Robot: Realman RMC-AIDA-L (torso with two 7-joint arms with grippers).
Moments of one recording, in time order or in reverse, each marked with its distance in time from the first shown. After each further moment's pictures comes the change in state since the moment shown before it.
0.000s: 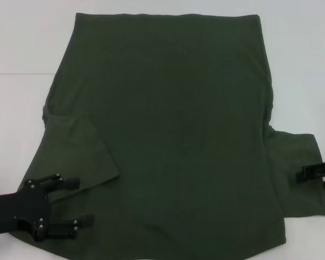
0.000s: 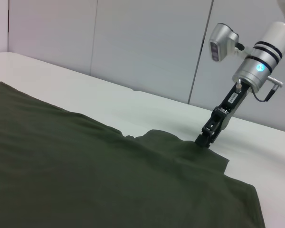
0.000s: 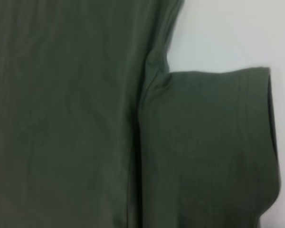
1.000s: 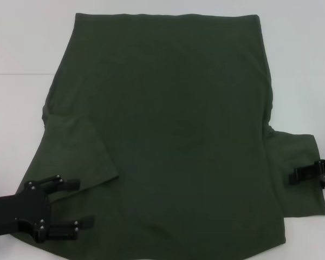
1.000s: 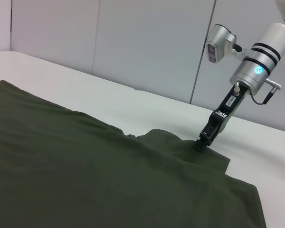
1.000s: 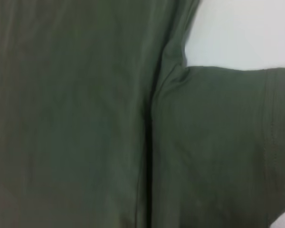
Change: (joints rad) left arm 0.006 -0.006 -0.001 0.000 0.000 -0.006 0.000; right arm 0.022 0.014 -0.045 0.020 -0.004 0.033 -0.005
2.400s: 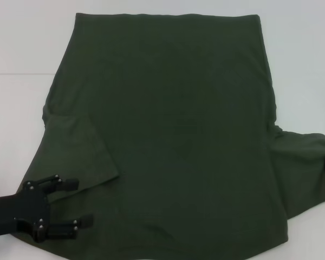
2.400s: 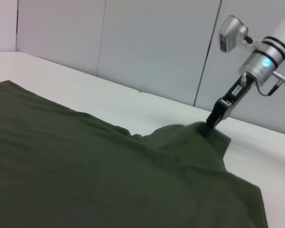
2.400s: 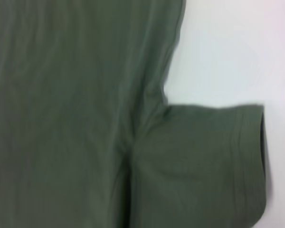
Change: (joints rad) left arm 0.003 -0.001 -0.013 -0.004 0.000 0.000 -0.006; right arm -0.040 -0.020 0.076 -0.129 0.014 -0.054 -0.037
